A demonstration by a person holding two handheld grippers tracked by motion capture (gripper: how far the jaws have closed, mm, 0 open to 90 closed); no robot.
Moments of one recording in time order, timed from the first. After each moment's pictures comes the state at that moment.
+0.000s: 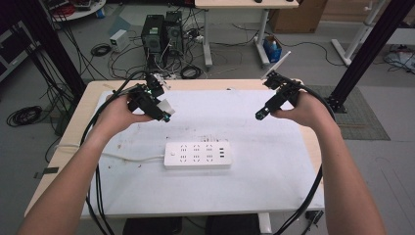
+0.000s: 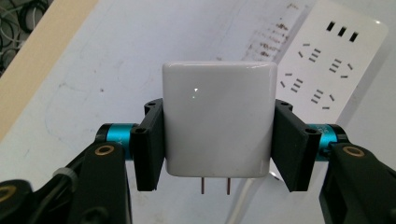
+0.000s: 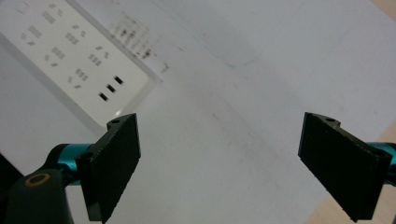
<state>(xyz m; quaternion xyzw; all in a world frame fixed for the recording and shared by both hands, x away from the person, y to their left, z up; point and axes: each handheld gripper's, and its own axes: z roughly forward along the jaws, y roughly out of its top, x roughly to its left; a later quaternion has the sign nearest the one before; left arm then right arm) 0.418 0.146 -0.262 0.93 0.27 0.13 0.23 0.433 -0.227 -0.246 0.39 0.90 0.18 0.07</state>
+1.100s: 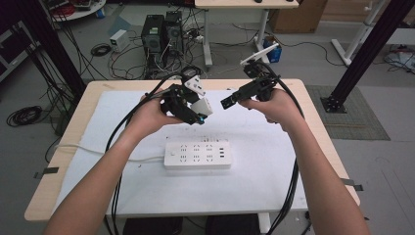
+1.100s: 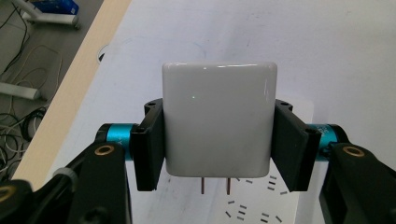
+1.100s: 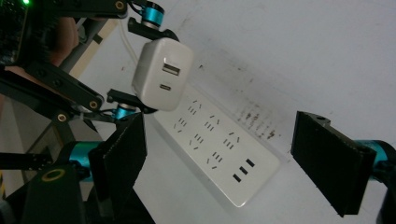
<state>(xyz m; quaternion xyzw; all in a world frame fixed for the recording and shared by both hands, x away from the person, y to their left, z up) 0.398 0.064 -0.252 0.93 0.12 0.16 0.32 0.430 -0.167 -0.227 0.41 0.84 0.35 -0.08</state>
